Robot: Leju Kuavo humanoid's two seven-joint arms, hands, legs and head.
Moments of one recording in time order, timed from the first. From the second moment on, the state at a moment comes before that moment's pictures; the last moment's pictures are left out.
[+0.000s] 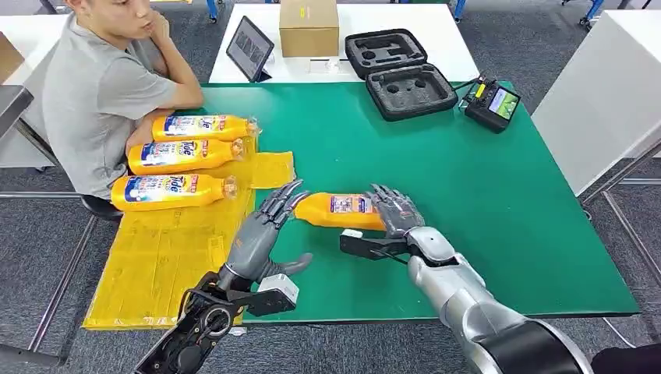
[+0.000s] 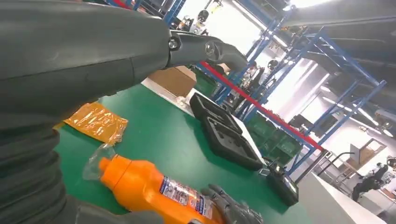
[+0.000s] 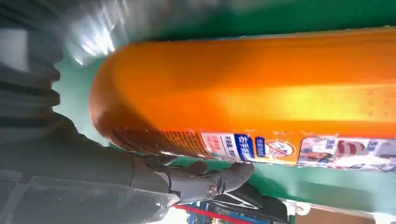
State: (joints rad) left arm -0.27 -0.09 -0.47 -1.28 -0.56 0.36 -0.62; right arm -0.70 0.05 0.19 -0.34 1.25 -0.40 -0.27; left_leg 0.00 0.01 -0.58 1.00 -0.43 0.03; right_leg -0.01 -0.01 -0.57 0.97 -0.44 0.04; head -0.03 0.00
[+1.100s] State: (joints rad) left arm -0.27 -0.10 -0.47 -1.27 -0.55 0.35 -0.63; right arm -0.75 0.04 0.22 -0.32 1.18 -0.23 -0.32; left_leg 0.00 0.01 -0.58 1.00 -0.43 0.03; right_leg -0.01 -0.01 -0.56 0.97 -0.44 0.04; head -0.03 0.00
